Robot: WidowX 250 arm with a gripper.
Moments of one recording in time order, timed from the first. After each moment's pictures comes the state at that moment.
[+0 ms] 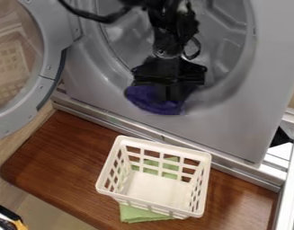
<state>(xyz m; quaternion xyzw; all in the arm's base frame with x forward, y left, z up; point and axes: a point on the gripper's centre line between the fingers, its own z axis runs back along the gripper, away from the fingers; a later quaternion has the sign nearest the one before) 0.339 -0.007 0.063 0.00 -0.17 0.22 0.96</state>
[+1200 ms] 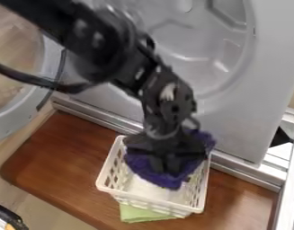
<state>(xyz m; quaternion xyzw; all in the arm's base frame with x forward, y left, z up) 0.247 -0.055 0.015 -0.03 -0.14 0.17 0.98</state>
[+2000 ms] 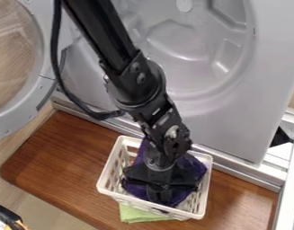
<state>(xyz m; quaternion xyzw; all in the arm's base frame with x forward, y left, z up) 0.232 -0.053 -0.045 -0.01 -0.06 0.18 0.98</state>
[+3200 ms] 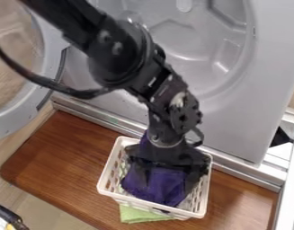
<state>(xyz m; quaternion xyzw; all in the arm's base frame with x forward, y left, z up) 0.234 -0.062 0.015 -0.02 -0.10 0.14 0.98</state>
